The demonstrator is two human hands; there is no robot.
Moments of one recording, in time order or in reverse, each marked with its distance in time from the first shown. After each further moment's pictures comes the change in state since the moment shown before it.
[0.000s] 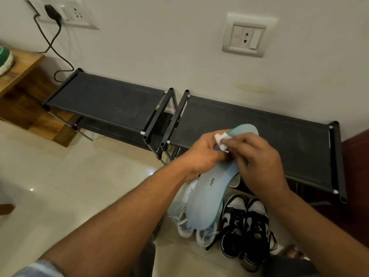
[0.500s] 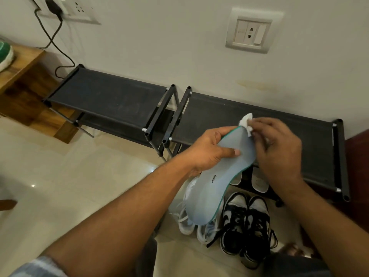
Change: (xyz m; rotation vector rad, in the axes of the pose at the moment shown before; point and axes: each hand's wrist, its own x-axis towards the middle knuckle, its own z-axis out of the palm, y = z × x) left_hand -0.001 0.007 0.000 -0.009 -0.010 -0.009; right_hand 0.016 0.026 -0.010 0.028 0.135 0.207
